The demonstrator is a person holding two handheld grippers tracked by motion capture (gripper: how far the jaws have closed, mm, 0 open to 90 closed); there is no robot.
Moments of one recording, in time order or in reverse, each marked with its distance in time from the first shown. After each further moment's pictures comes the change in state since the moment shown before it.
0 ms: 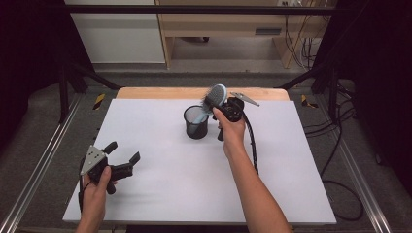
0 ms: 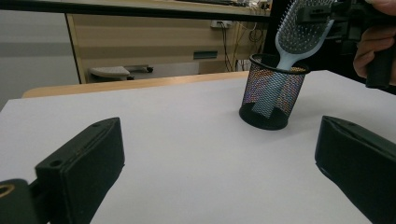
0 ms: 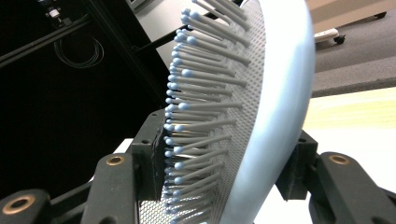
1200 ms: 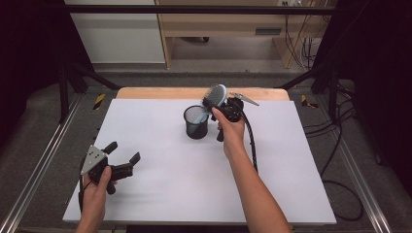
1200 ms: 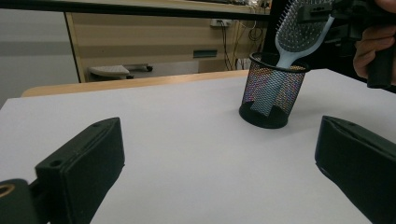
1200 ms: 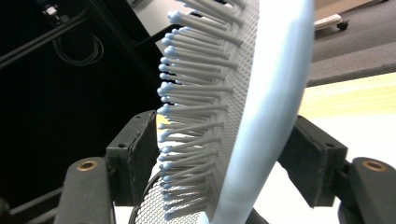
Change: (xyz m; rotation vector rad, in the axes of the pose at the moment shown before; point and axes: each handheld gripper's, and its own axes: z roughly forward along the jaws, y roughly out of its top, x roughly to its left) left arm 0.000 0.000 0.001 0.004 -0.005 0.002; right arm -0.001 -0.001 0.002 0.031 -0.002 0.037
